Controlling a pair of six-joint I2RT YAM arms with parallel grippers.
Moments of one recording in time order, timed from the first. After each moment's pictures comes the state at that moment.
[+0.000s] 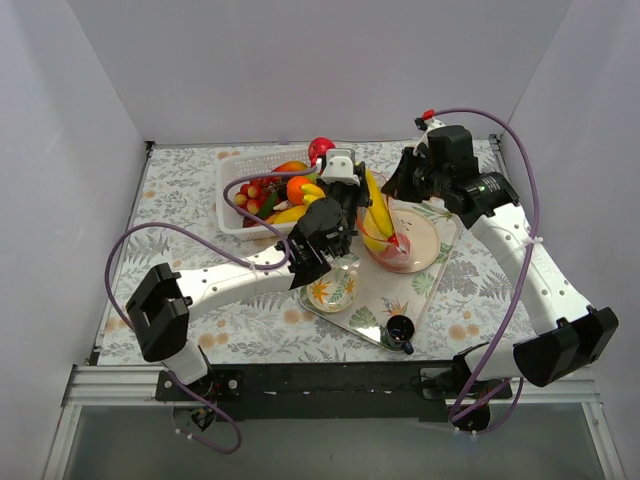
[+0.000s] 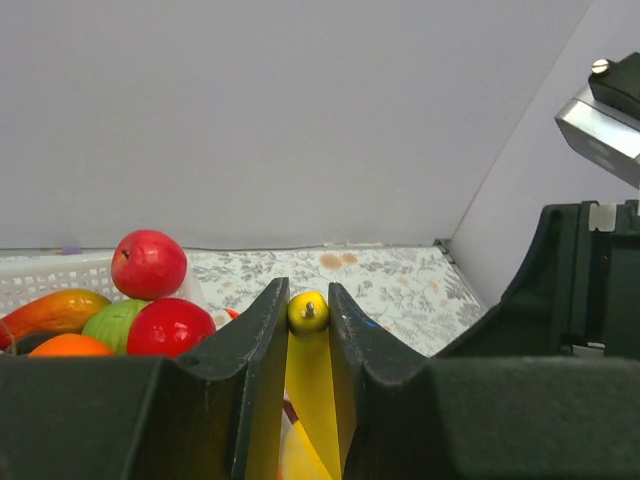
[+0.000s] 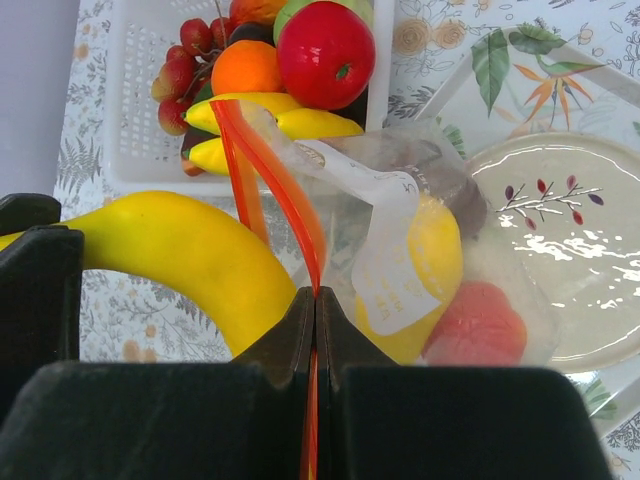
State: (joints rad) left arm -1.05 1.60 1.27 0.61 -0.80 -0.07; right arm 0.44 1.36 1.50 -0.72 -0.14 0.48
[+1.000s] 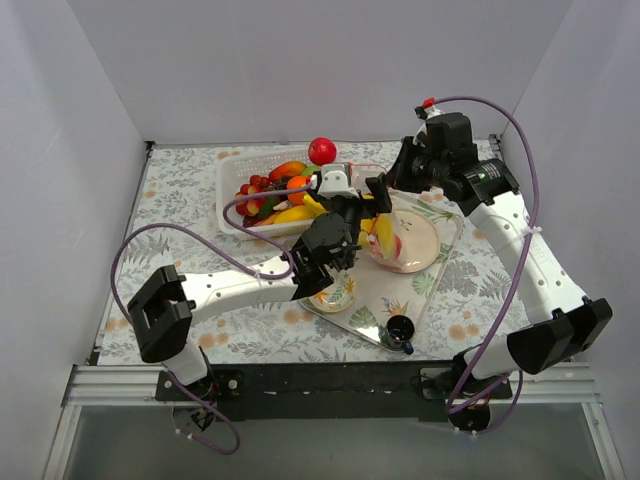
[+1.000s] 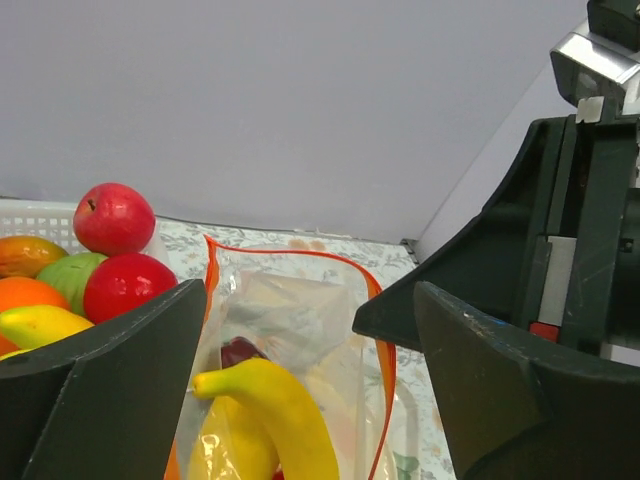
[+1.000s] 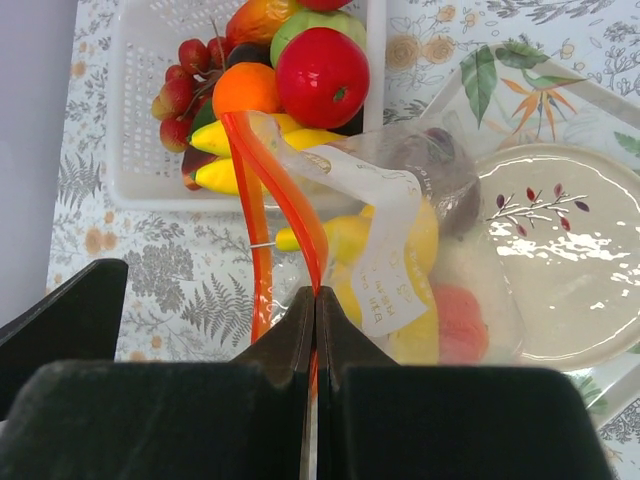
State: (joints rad) left arm -1.12 1.63 1.20 0.77 -0.90 -0.13; right arm 0.45 1.42 1.62 -0.80 -0.11 0.49
